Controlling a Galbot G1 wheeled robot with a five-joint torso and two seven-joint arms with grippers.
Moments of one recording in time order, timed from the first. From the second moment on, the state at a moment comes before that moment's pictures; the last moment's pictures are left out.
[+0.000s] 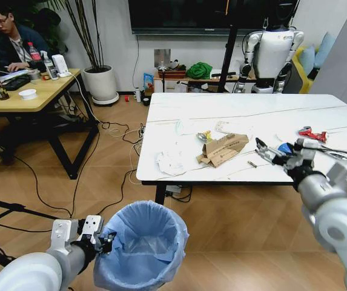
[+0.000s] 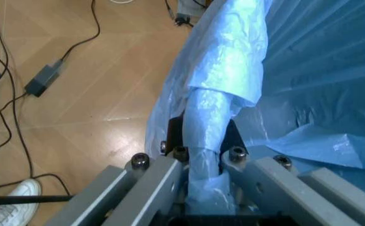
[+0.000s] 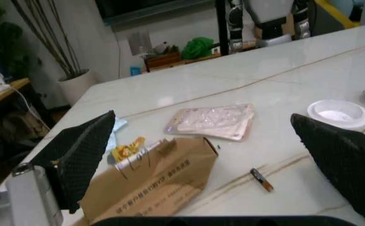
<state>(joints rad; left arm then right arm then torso) 1.60 -0.64 -0.50 -2.50 -1.44 0.74 -0.79 -1.12 0.91 0.61 2.25 1.06 -0.52 0.56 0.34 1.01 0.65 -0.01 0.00</state>
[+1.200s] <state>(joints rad) 1.58 -0.65 -0.49 -2.50 -1.38 0.74 -0.76 -0.45 1.02 -0.09 1.85 1.52 -0.55 1.17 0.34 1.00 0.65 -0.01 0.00</state>
